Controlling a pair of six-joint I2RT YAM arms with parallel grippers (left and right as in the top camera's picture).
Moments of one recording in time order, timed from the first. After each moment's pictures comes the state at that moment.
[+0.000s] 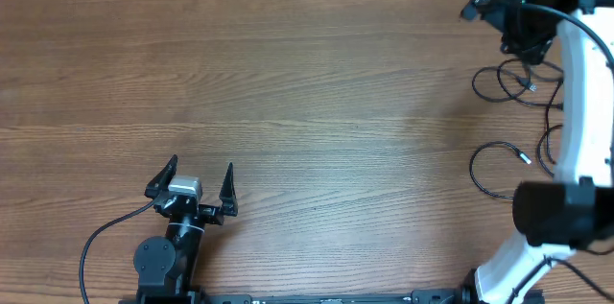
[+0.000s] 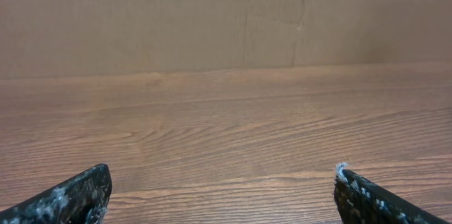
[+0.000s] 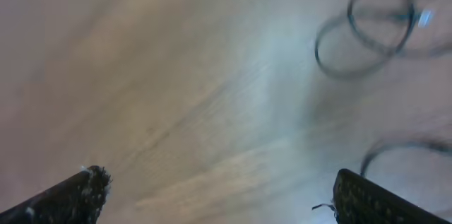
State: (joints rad) left arm -0.02 0.01 0.01 -0.06 0.14 -0.02; right arm -0.08 1.89 2.23 -1.41 -0.14 0.51
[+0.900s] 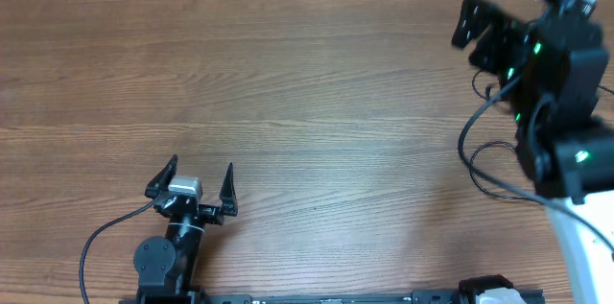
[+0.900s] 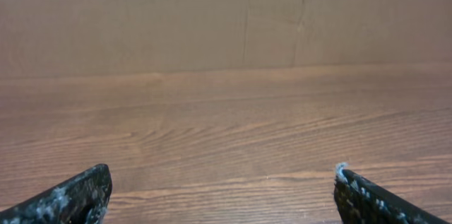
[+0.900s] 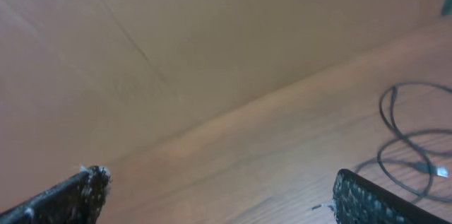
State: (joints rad) left arm -0.02 0.01 0.01 -0.06 0.14 -0.02; right arm 0.14 1.16 1.33 -0.53 0.17 0.51
